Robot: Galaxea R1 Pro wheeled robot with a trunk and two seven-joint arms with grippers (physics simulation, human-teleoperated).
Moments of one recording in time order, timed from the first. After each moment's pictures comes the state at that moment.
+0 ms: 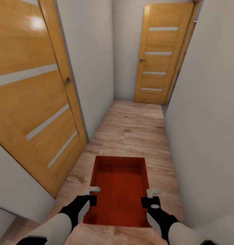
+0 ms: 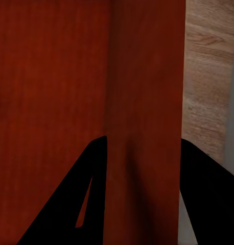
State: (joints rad) left arm -0.71 -0.13 -0.01 -0.26 0.03 0.28 0.14; right arm -0.65 0.06 0.51 -0.24 -0.39 -0.04 -0.30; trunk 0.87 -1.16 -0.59
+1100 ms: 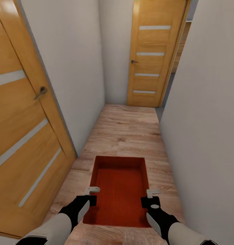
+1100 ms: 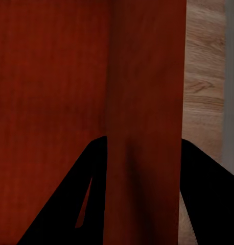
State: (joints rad) left arm -0.70 -0.13 -0.01 -0.27 0.03 0.28 0.14; right arm -0.65 0.07 0.50 -0.24 -0.38 -0.03 -0.30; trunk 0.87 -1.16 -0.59
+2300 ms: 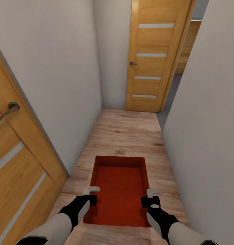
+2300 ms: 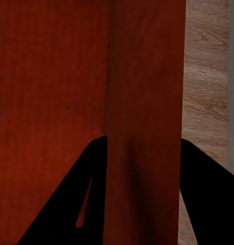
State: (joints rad) left arm -0.70 -0.13 -0.01 -0.27 0.03 0.28 0.14; right arm -0.65 0.06 0.50 -0.25 -0.38 -0.03 -0.30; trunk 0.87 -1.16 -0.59
